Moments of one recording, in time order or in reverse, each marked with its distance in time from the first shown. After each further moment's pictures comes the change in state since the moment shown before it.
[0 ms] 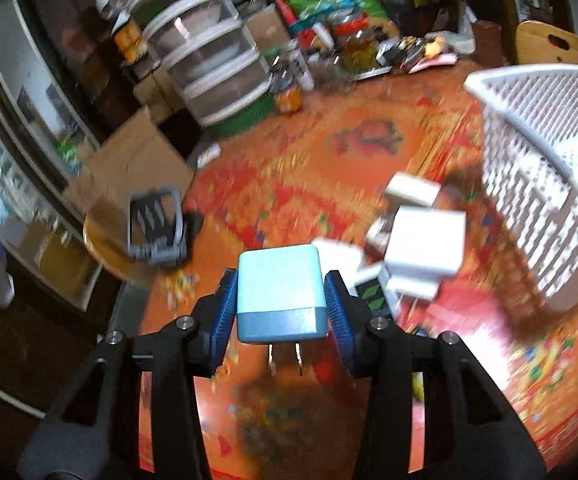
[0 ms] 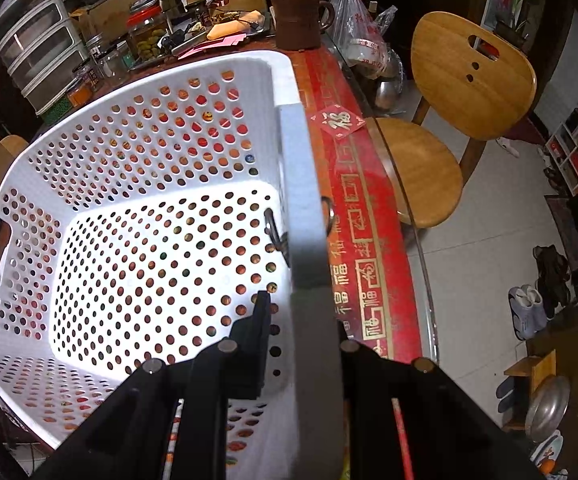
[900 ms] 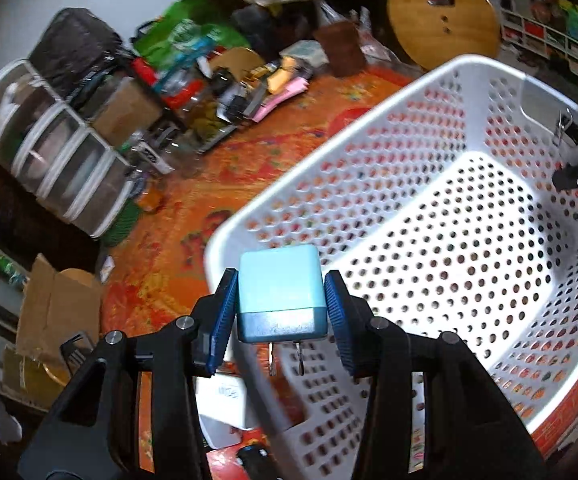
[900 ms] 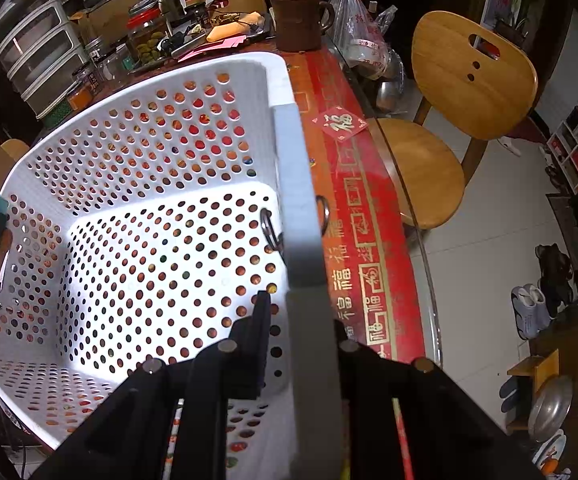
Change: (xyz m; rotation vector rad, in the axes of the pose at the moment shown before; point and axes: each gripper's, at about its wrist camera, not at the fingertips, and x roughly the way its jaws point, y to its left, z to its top) left arm -0.024 -0.204 0.127 0.342 -0.030 -0.241; right arm 0.002 -0.005 0.004 0.007 -0.004 0.008
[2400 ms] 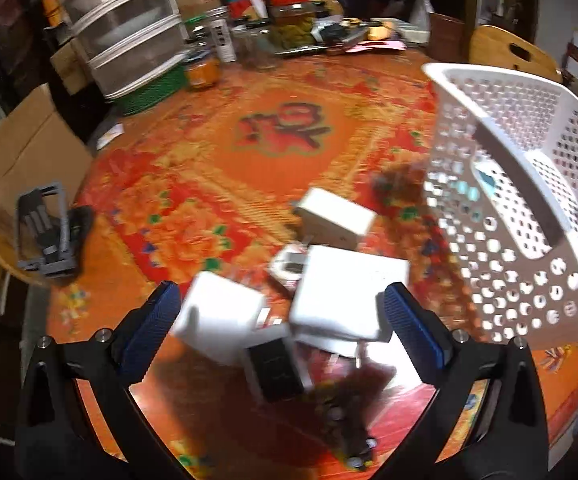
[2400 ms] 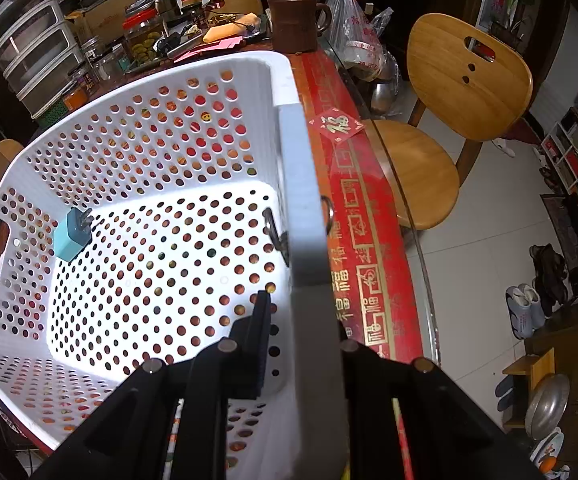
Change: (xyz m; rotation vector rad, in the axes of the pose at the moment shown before) left arm 0.052 0.146 -0.159 -0.376 0.083 -0.124; right arm -0.001 0.004 -0.001 0.003 -0.005 -0.030
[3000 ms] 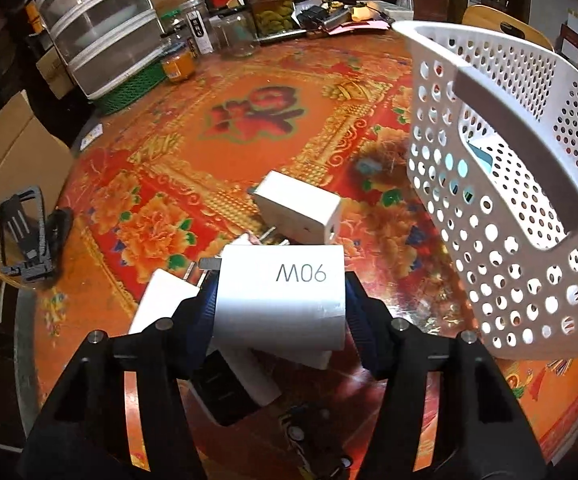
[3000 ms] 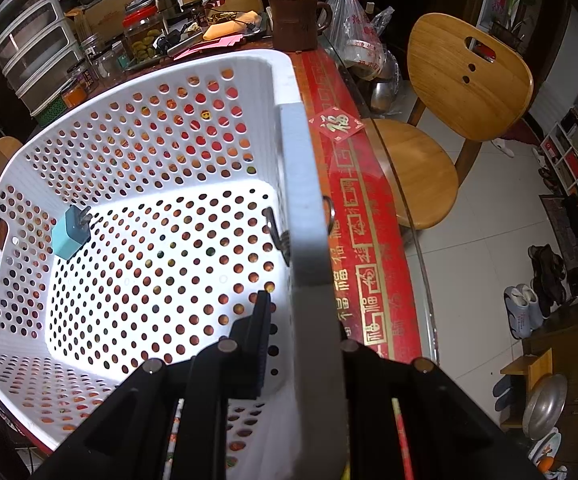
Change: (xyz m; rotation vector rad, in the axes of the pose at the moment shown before) left arm 0.029 -0.035 0.003 0.034 0.030 0.020; right arm 0.001 0.001 0.001 -0.002 0.003 -0.004
